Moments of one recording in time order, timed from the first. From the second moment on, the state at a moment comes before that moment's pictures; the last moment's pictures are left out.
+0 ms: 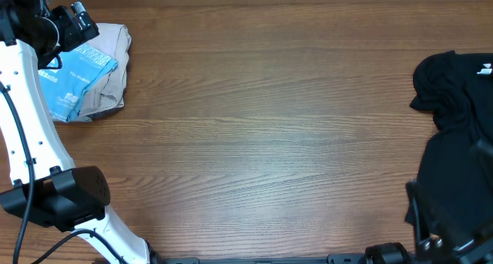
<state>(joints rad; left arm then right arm) 0.34 1.98 2.31 -1.34 0.20 -0.22 0.15 0.66 1.73 -1.13 -0.30 0.11</state>
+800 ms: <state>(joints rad) 0.34 1.98 2.31 -1.34 0.20 -0.22 0.11 0.02 0.39 -0.16 -0.25 0.12</state>
